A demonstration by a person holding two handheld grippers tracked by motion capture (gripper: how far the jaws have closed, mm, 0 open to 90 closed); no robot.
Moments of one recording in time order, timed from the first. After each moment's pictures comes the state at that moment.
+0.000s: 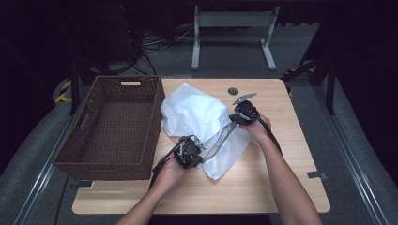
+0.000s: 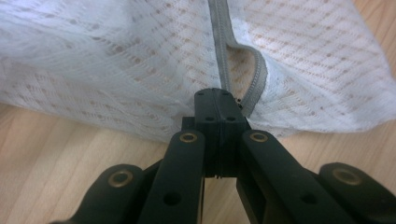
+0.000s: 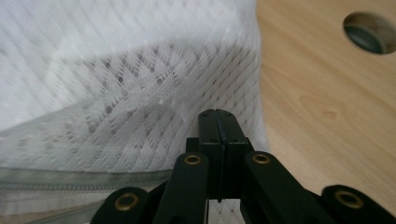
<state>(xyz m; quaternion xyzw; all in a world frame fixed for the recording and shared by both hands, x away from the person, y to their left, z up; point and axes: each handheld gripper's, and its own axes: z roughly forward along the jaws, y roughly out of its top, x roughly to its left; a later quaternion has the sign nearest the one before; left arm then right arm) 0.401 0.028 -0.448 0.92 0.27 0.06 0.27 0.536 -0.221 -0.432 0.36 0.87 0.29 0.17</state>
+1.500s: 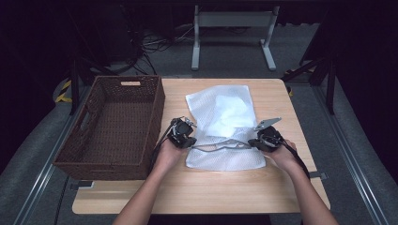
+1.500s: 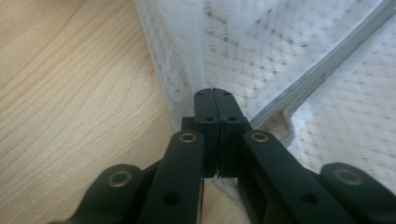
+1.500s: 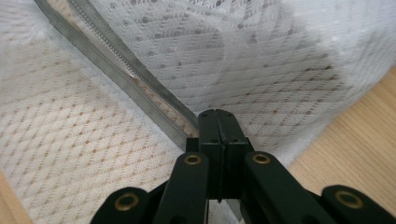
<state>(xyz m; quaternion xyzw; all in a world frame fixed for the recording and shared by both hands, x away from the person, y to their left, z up) 0.460 0.048 -0.440 0.89 0.35 0.05 0.30 0.439 -0.282 -0.437 0.34 0.89 0.28 0.14</state>
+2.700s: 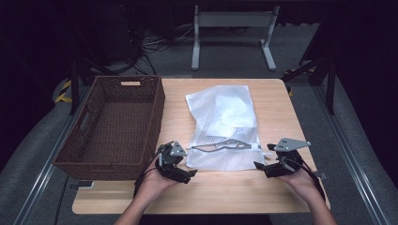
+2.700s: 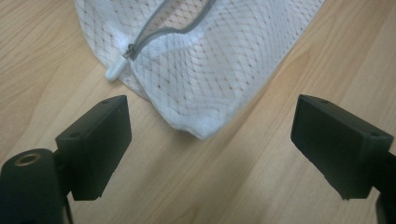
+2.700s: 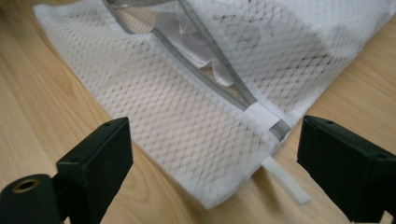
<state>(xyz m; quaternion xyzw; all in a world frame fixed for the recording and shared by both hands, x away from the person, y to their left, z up) 0.361 0.079 -0.443 0.89 0.29 0.08 0.35 0.352 -0.311 -0.427 0.34 0.84 0.38 0.18</state>
